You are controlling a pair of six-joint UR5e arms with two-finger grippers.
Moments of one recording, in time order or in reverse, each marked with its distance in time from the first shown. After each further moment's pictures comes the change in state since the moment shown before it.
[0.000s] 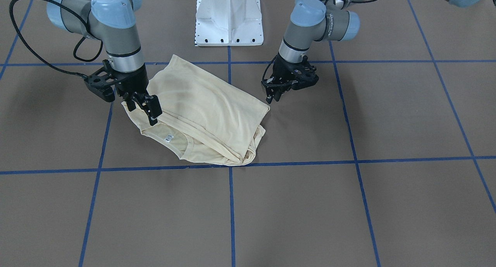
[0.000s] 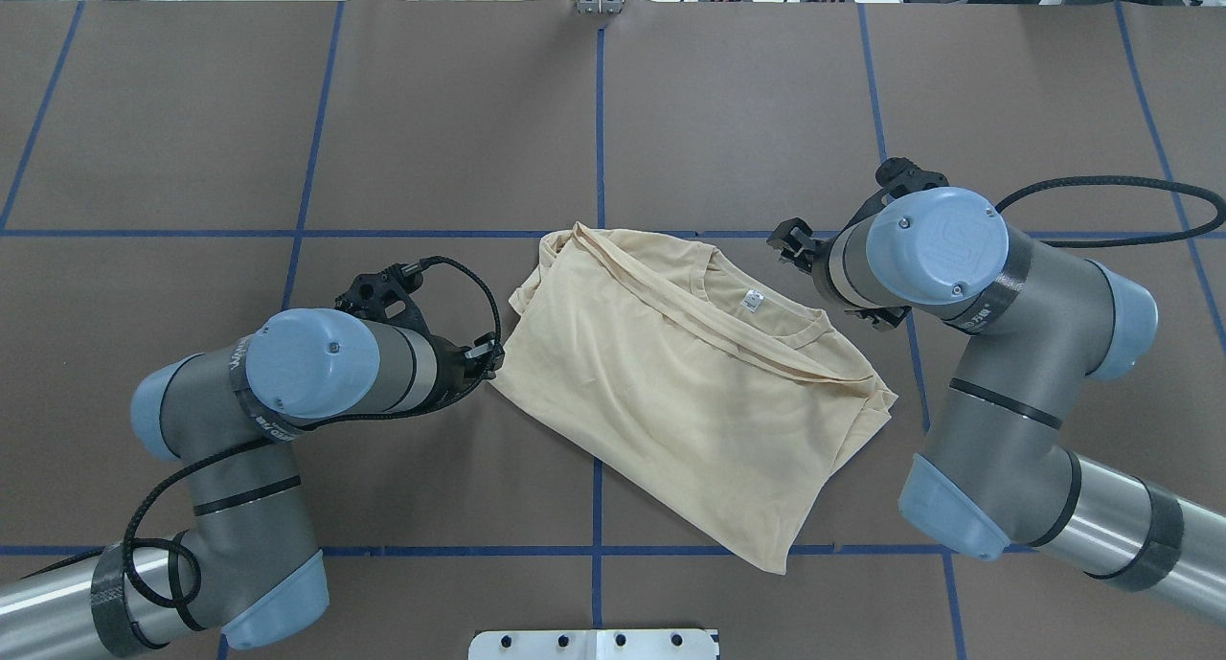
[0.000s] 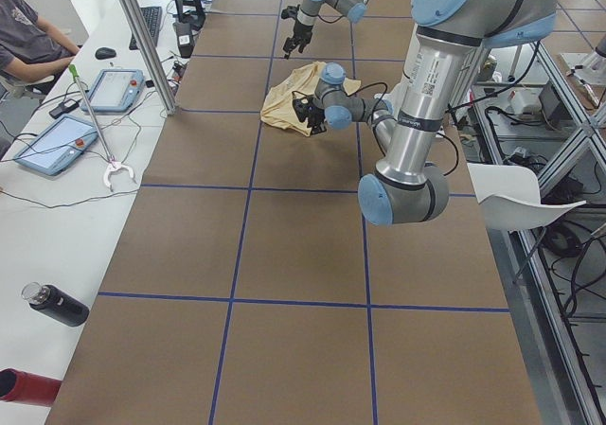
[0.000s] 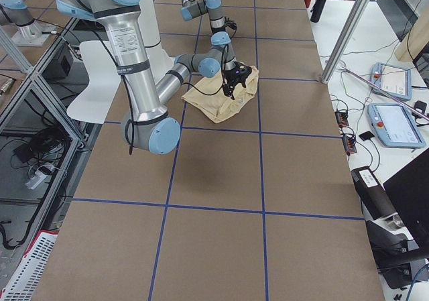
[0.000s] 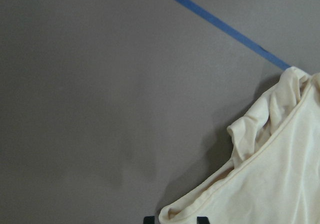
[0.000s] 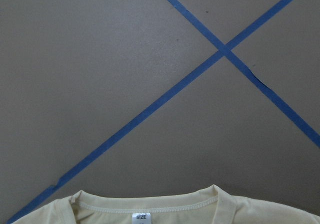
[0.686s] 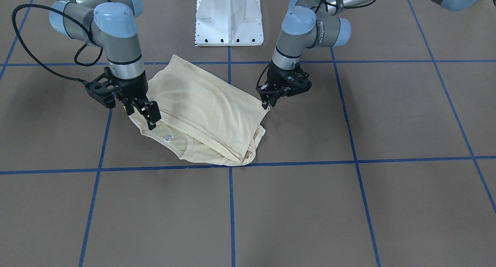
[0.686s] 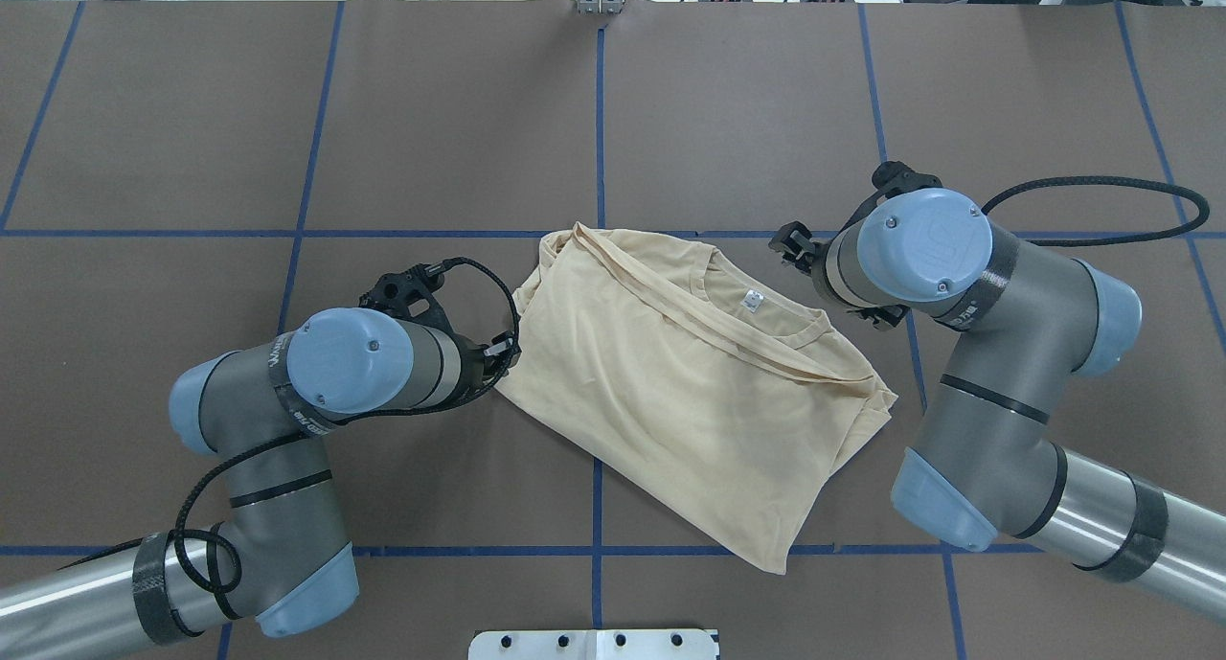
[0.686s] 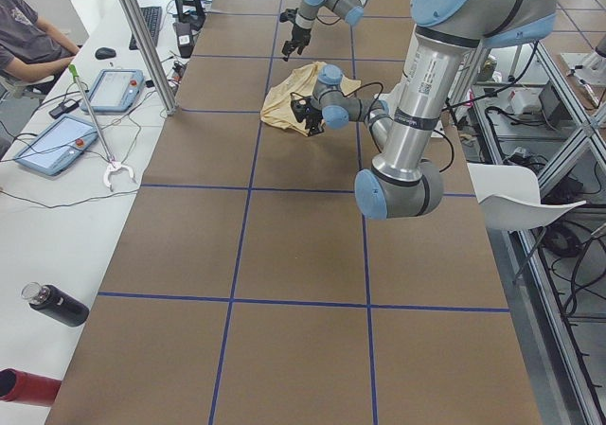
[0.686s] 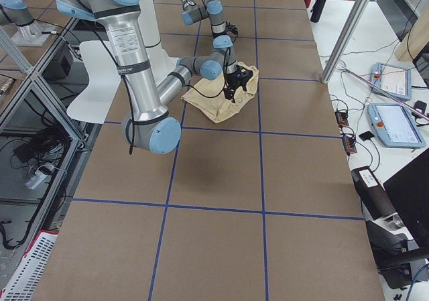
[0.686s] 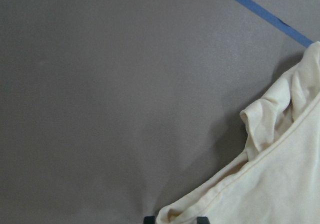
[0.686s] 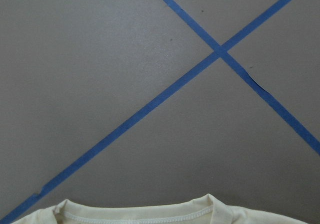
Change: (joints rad) left arm 0.004 -0.042 0.062 -0.001 0.012 0.009; right arm 0.000 0.006 -0.037 0.002 0.002 -0.010
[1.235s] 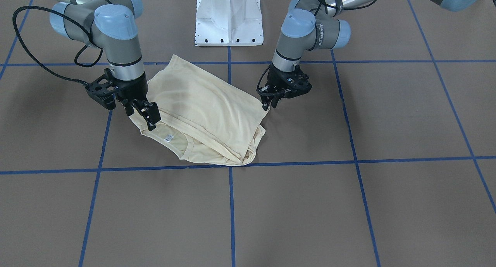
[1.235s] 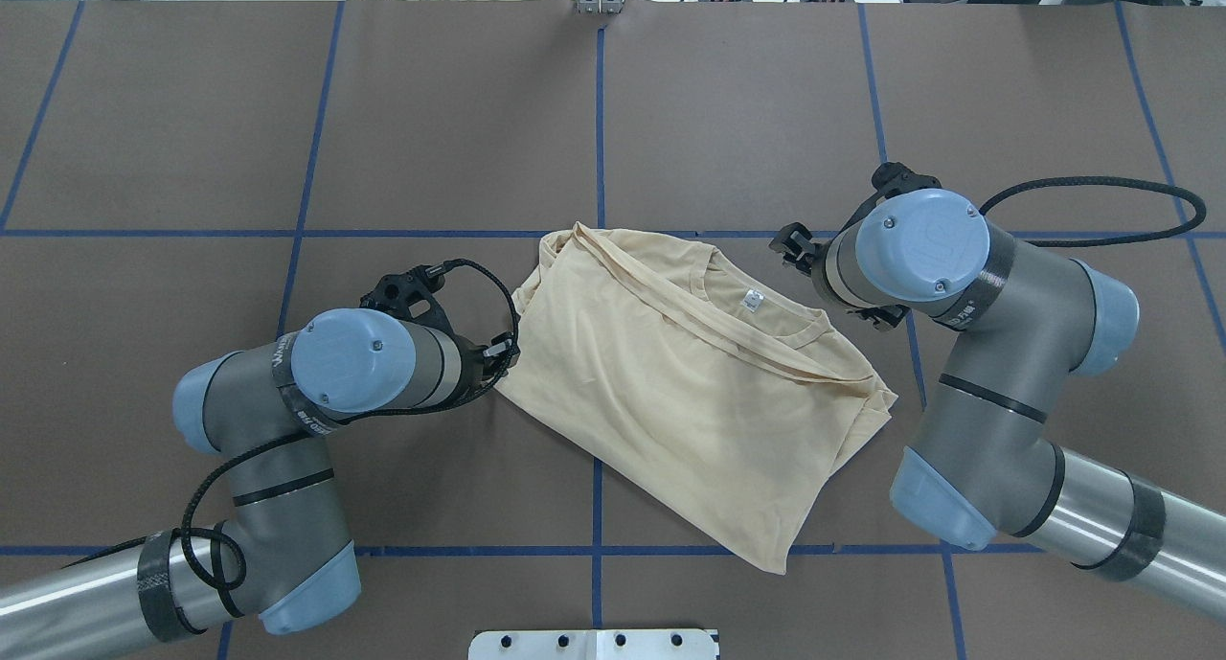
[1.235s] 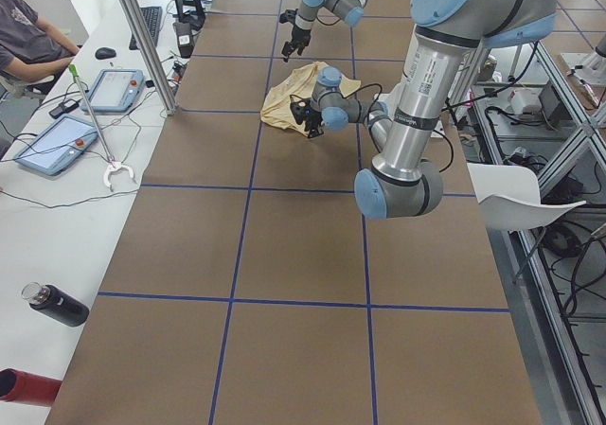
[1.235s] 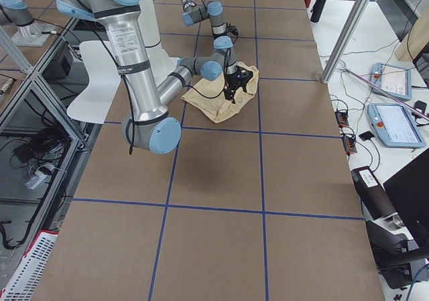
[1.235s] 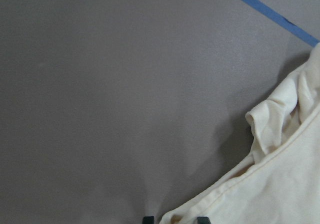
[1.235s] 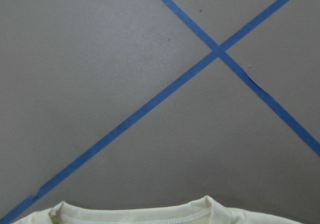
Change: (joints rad) left arm 0.000 -0.002 0.015 -0.004 -0.001 0.003; right arm 0.000 0.001 -0.005 0.001 0.000 0.001
